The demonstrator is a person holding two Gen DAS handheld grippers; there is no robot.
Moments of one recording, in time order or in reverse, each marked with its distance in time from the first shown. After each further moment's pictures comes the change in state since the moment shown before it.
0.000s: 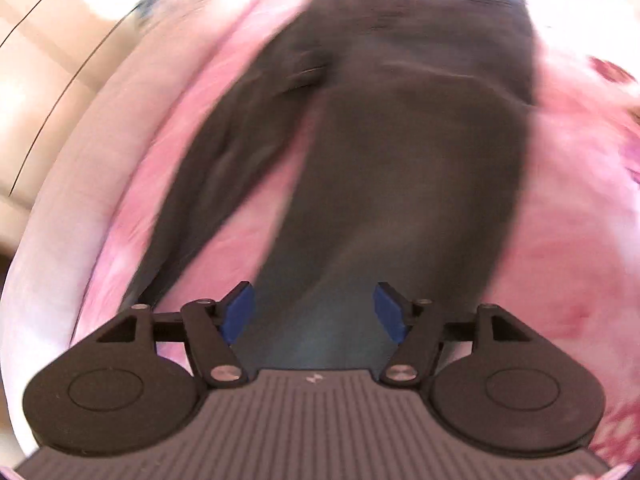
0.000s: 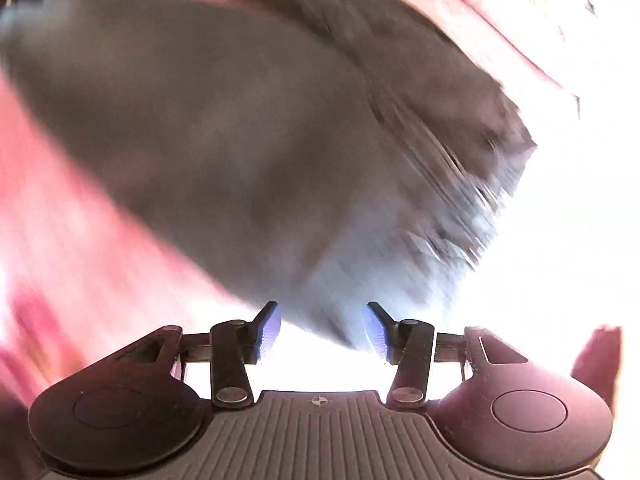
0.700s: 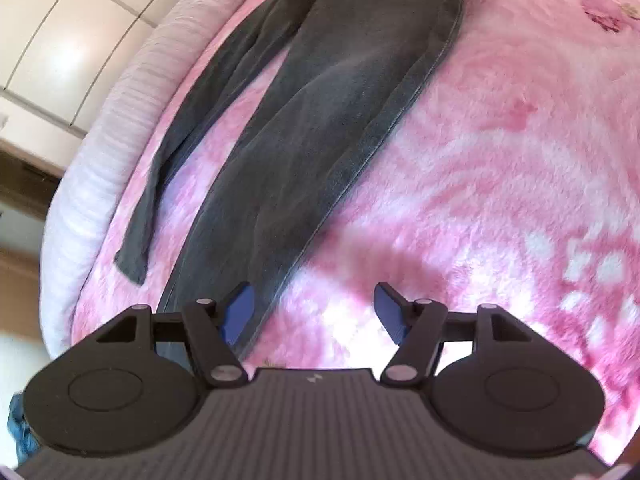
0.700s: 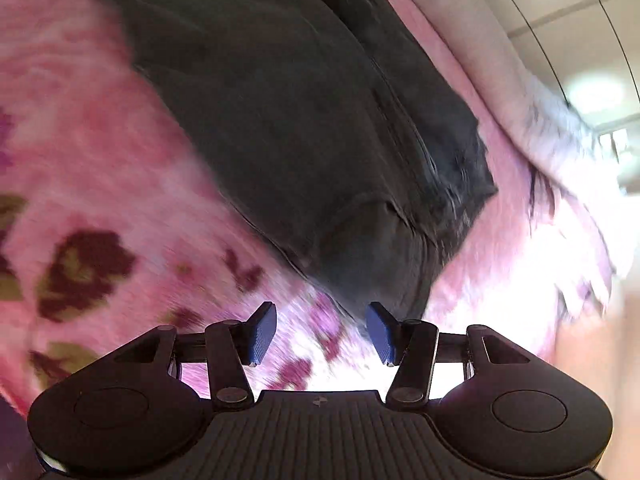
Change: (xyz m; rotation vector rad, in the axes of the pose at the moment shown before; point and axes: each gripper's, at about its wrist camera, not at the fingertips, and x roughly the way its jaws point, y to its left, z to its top) left arm -0.035 -0.077 -0.116 -0.145 0.170 0.236; right arm 0.013 0.055 -0.056 -0.182 -0.211 -0.198
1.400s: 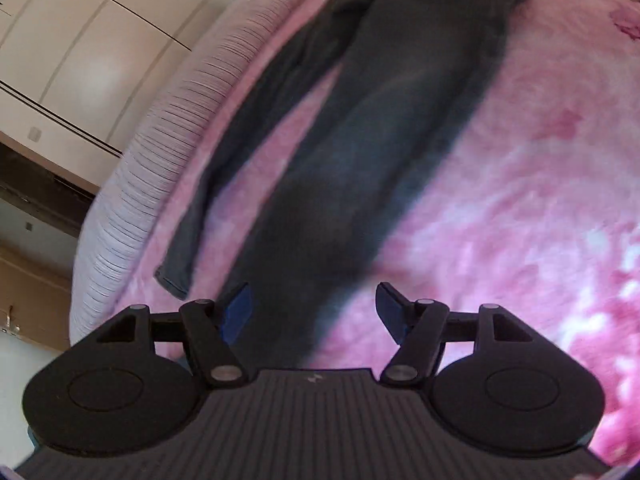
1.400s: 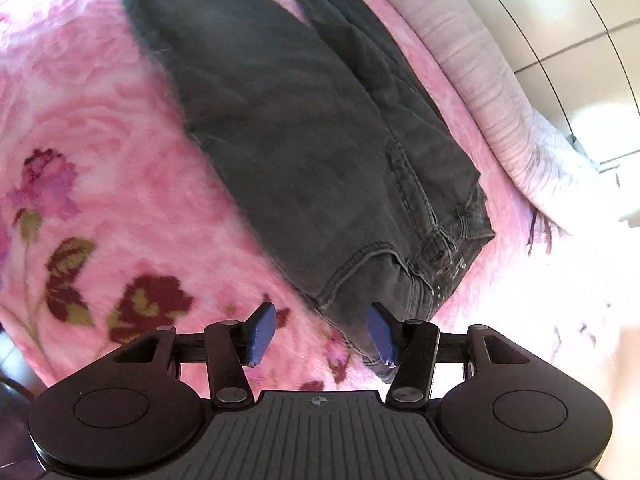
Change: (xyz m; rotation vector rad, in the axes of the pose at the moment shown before) left arm -0.008 0.028 -0.013 0.002 -0.107 0.098; right arm -0.050 0.022 0.033 -0.048 -0.041 -0.010
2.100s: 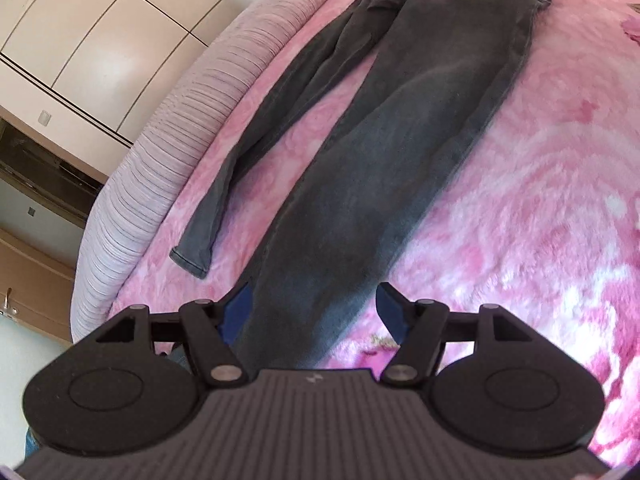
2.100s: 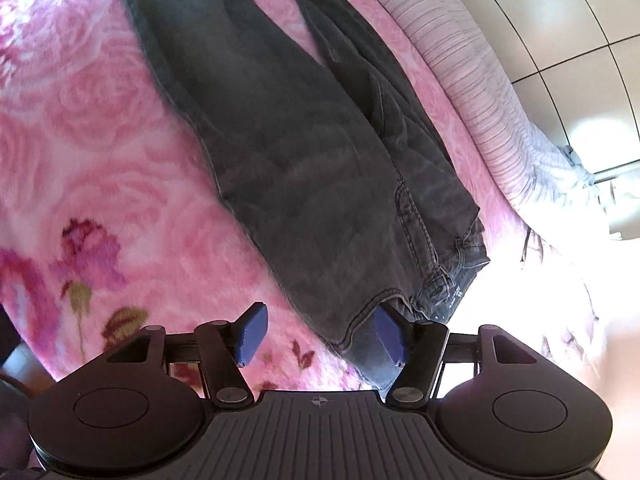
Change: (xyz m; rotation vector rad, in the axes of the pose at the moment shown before) left arm -0.007 0.030 -0.033 -0.049 -0.001 -0.011; right arm -0.027 0.016 0.047 0.016 -0.003 -0.006
